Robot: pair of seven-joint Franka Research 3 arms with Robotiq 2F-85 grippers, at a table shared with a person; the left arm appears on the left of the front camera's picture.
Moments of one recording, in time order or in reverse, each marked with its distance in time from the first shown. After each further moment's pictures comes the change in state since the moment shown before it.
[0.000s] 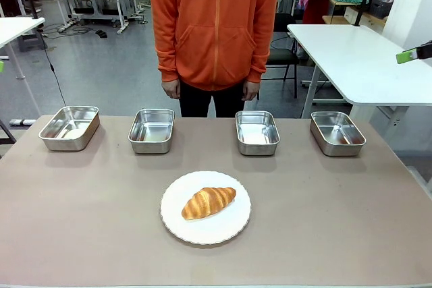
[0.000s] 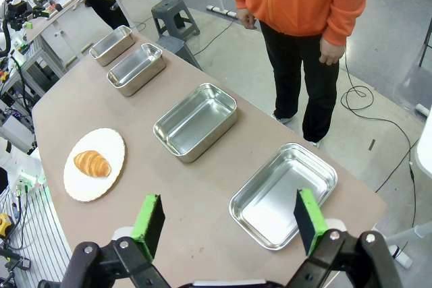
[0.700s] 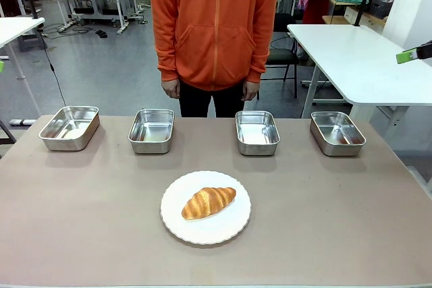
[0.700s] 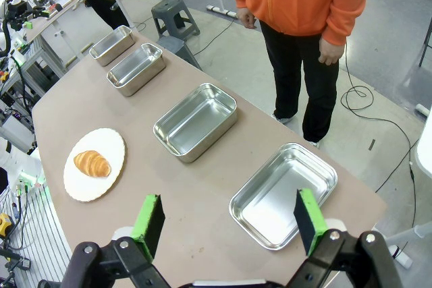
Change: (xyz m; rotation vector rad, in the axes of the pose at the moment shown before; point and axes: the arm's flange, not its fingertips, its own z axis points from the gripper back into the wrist) left arm 0.000 0.000 0.000 0.000 0.000 0.000; right arm 0.000 0.000 0.000 0.000 0.000 0.000
